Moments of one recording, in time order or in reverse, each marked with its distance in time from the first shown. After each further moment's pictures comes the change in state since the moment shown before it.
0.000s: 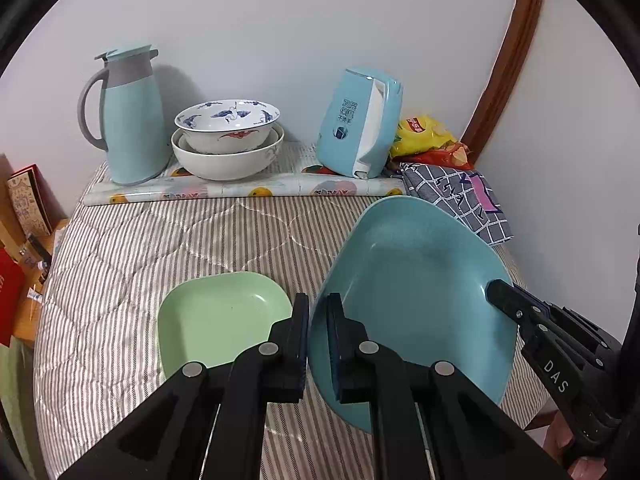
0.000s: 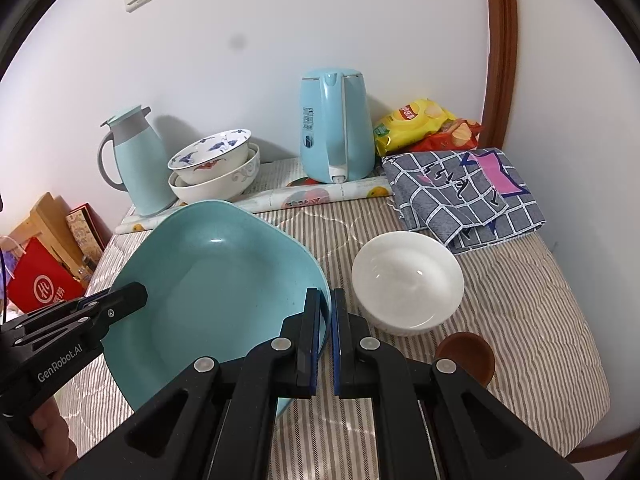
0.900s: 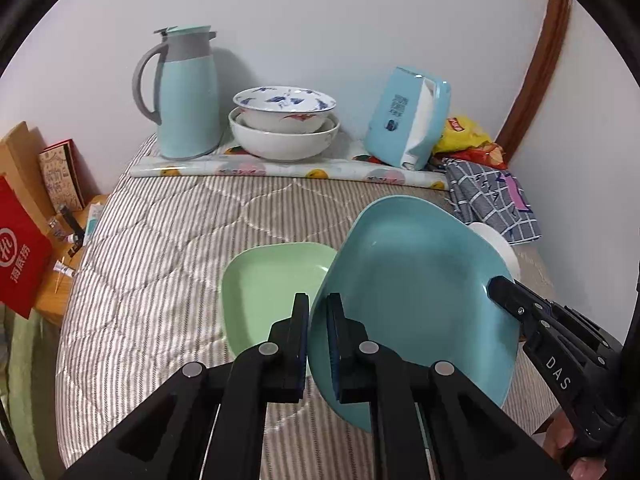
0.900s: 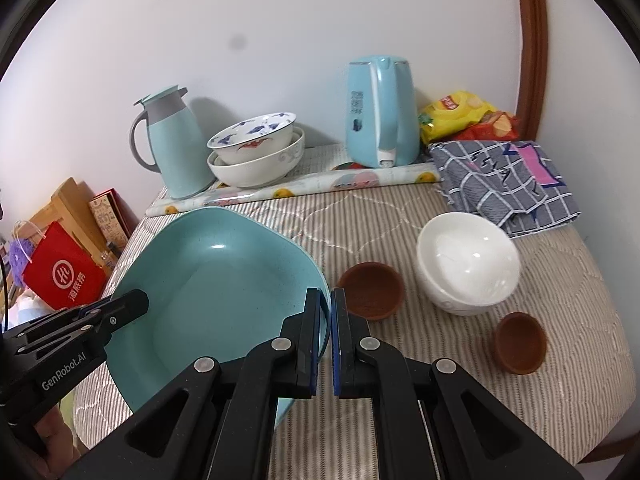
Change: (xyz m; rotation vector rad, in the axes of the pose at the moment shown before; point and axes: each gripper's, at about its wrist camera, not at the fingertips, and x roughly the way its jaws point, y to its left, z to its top) left arm -0.013 0.048 -0.023 -0.060 0.016 0.097; right arm 0.012 0.047 -0.022 -0.027 0.022 0.090
